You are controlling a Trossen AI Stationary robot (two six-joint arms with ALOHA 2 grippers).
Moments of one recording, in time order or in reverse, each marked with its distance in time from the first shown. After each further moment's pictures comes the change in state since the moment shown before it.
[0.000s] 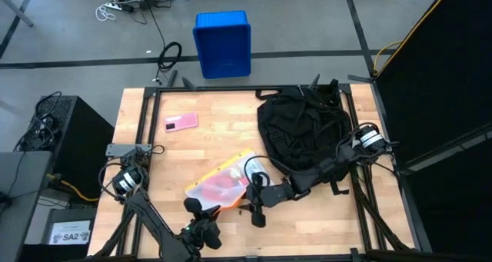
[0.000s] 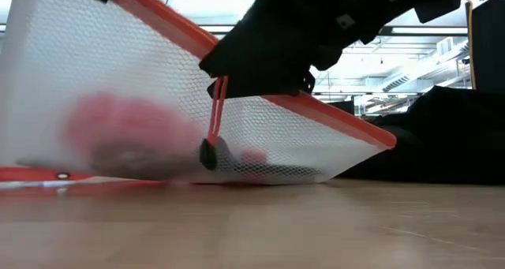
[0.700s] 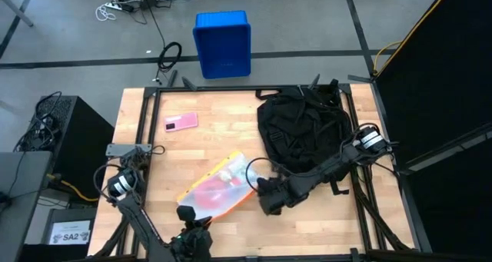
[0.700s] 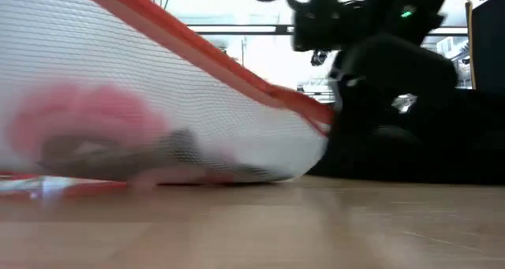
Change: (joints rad) left arm -0.087 -0.001 0.083 -0.038 0.169 0.032; right arm 0.036 -0.001 0.201 -1.036 0.204 0.148
